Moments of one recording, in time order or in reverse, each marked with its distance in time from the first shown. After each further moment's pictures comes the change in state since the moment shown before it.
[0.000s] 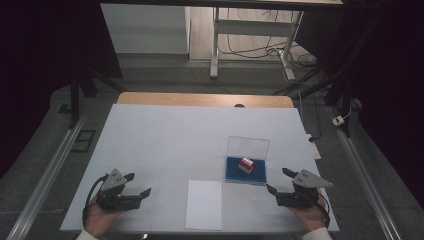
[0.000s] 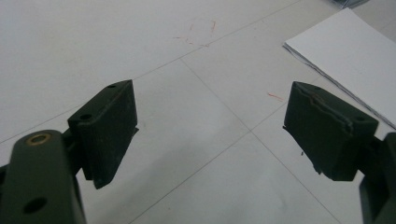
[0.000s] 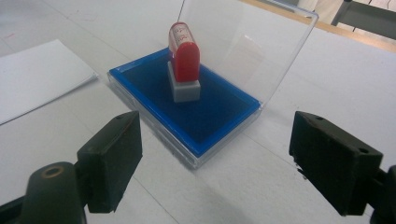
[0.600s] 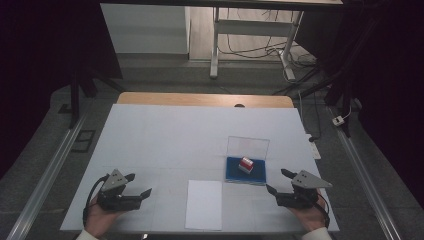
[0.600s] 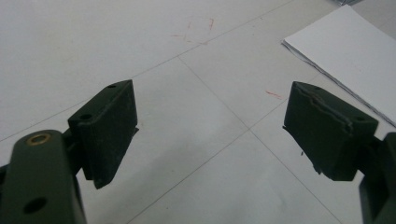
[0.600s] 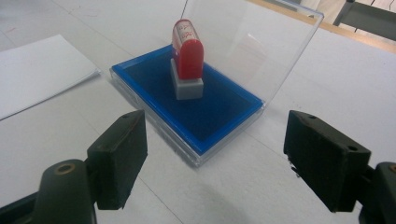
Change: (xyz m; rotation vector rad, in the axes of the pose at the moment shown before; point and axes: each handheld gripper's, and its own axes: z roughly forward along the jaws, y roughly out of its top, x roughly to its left) left arm -0.001 0.000 0.001 0.007 -0.004 0.004; right arm 0.002 0.000 0.000 0.008 0.007 -0.014
